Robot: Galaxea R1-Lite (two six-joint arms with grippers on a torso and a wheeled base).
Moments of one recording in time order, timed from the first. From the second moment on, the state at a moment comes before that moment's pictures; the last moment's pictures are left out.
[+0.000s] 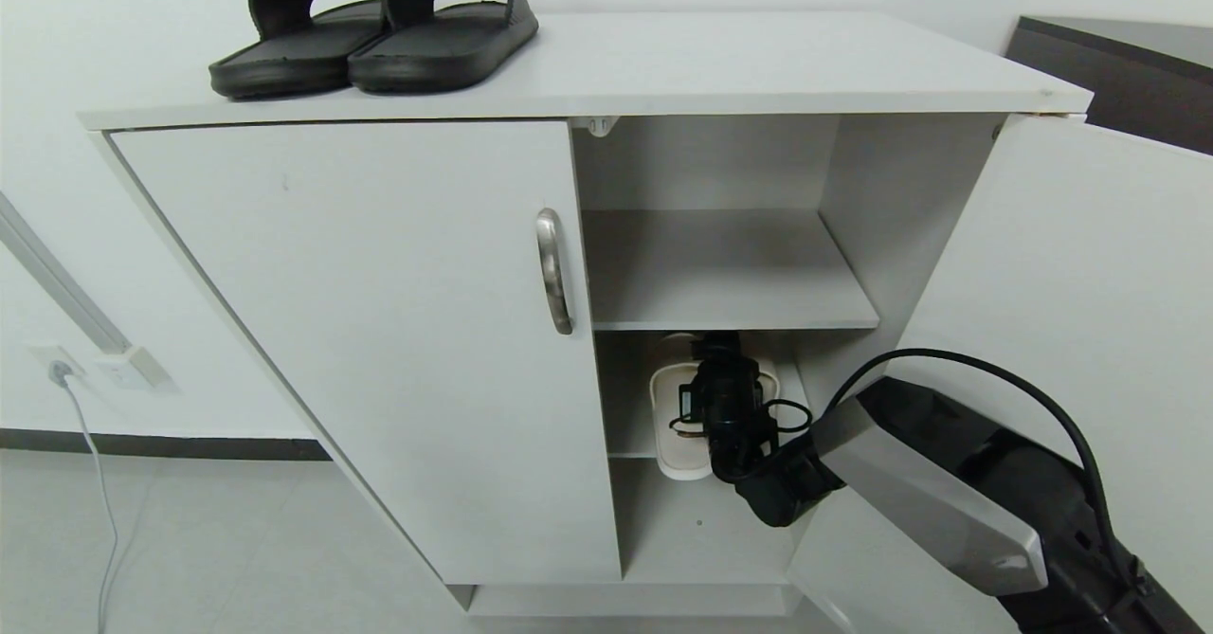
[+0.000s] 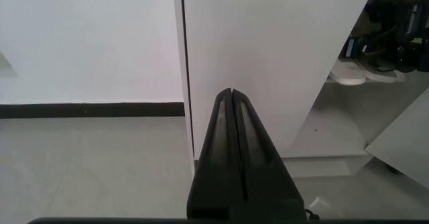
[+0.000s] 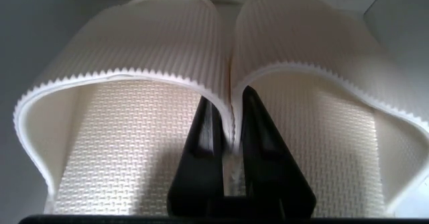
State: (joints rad) left arm 0.00 0.00 0.00 0.00 -0.01 -0.02; right arm 0.62 2.66 -1.62 -0.86 -0.60 0.11
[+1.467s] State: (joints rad) left arm 0.00 0.00 0.00 0.00 -0.01 -0.01; right arm 0.69 2.44 -1.05 -1.18 -0.62 0.11
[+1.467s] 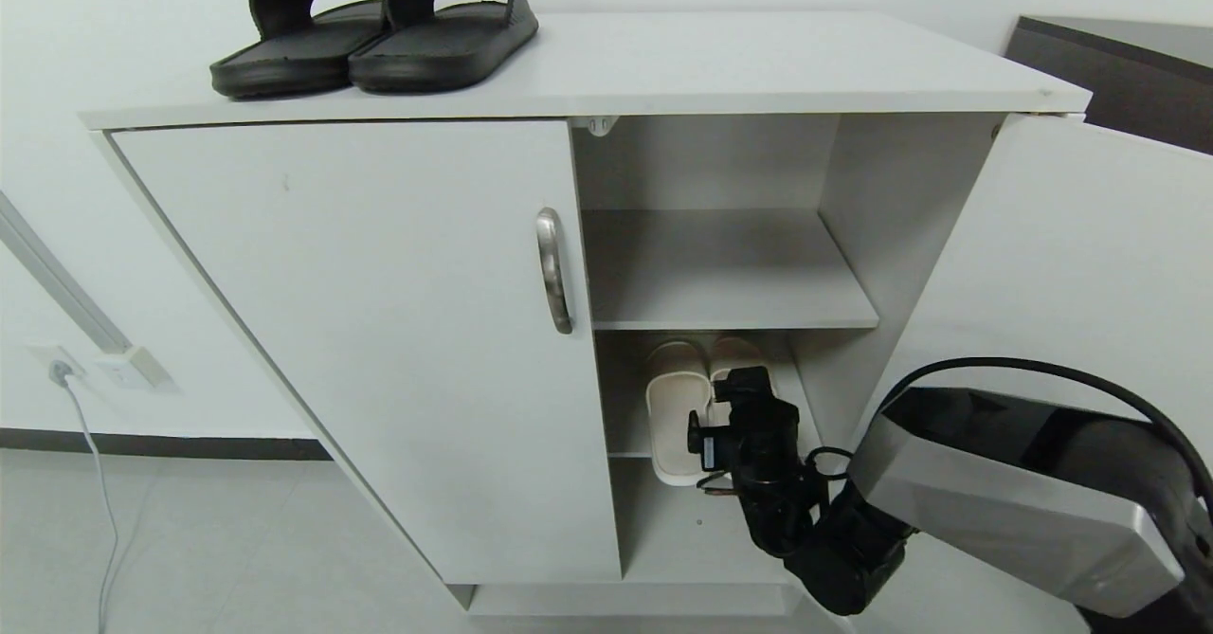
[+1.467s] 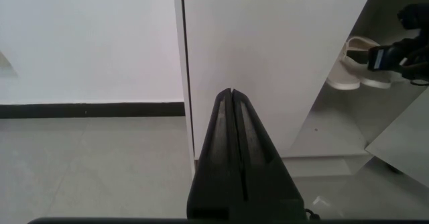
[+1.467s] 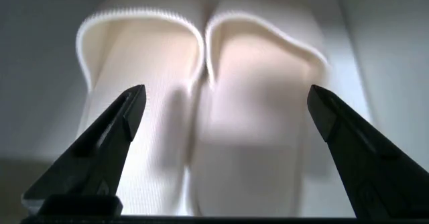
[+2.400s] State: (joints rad) left arm 0.00 0.00 0.00 0.00 -0.01 -0.02; right arm 0.76 2.29 -0.72 -1.39 -0.64 0.12
